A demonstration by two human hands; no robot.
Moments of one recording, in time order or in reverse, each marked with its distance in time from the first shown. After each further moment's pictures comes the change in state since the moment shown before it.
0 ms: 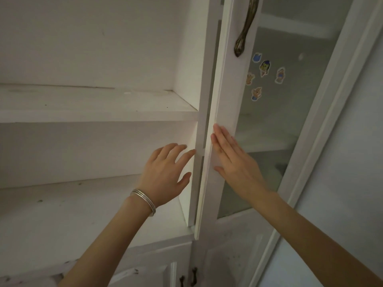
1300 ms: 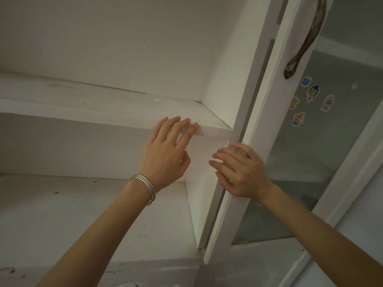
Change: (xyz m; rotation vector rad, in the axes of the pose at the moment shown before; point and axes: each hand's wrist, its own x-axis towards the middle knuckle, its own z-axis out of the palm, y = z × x) left_hand 0.024 -0.059 -0.021 0.141 0.417 -0.110; right_hand 0.068 0.004 0.038 0.054 0.392 -0.487
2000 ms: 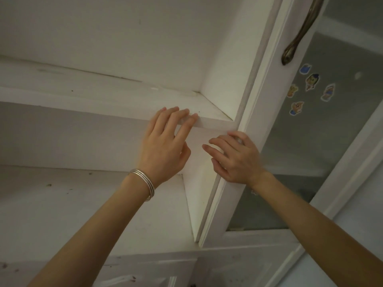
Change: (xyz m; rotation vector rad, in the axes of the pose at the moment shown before) left_hand 0.002 0.002 0.005 -0.024 0.021 -0.035; right_hand 0.007 0.009 0.019 -0.069 -0.079 -0.001
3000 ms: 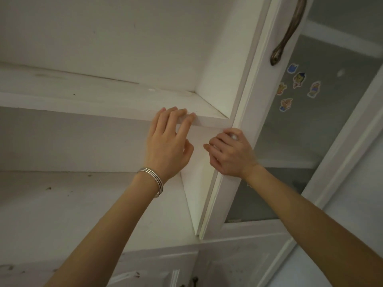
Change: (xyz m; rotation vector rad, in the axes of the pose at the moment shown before) left_hand 0.001 0.009 -0.001 -0.082 0.069 -0.054; right_hand 0.003 -0.005 -0.001 -0.101 -0.113 0.060
